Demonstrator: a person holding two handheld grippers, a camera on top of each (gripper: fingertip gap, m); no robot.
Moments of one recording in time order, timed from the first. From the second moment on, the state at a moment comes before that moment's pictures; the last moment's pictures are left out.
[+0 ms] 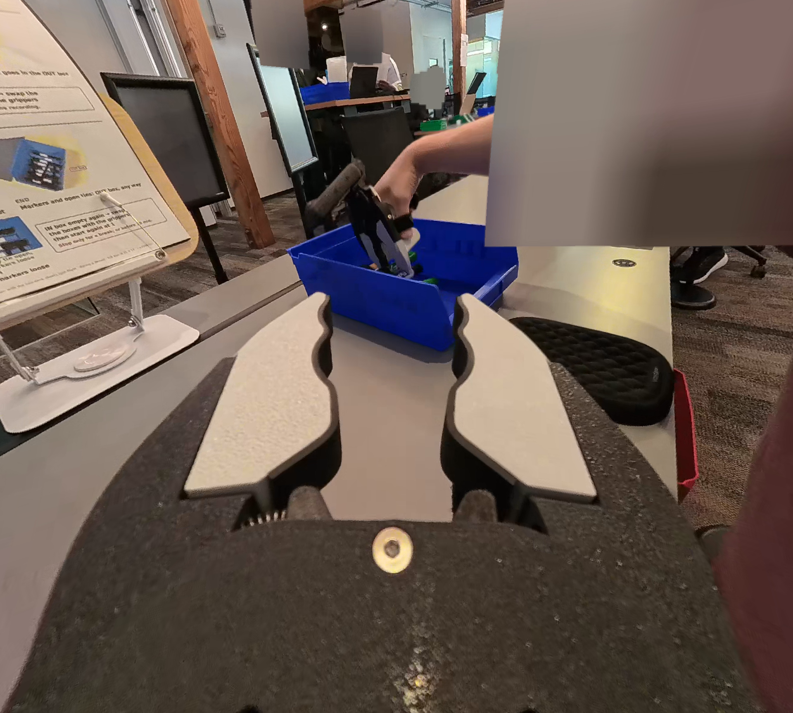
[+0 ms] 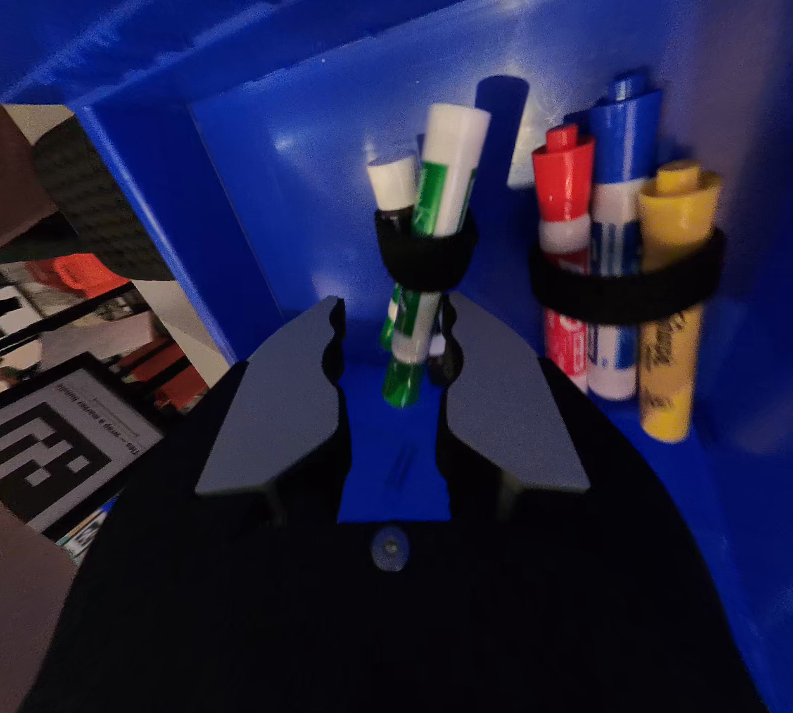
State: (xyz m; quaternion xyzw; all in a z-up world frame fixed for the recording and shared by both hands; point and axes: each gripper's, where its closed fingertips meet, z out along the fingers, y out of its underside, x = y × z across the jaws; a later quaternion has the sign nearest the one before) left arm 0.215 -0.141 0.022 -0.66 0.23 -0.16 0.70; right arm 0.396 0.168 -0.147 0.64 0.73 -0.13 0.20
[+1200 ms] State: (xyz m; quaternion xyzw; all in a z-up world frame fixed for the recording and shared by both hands) left arm 0.195 -0.175 0.006 -0.66 0.23 -0.20 0.69; right arm 0.388 0.197 -0.159 0.69 0.72 -0.02 -0.08
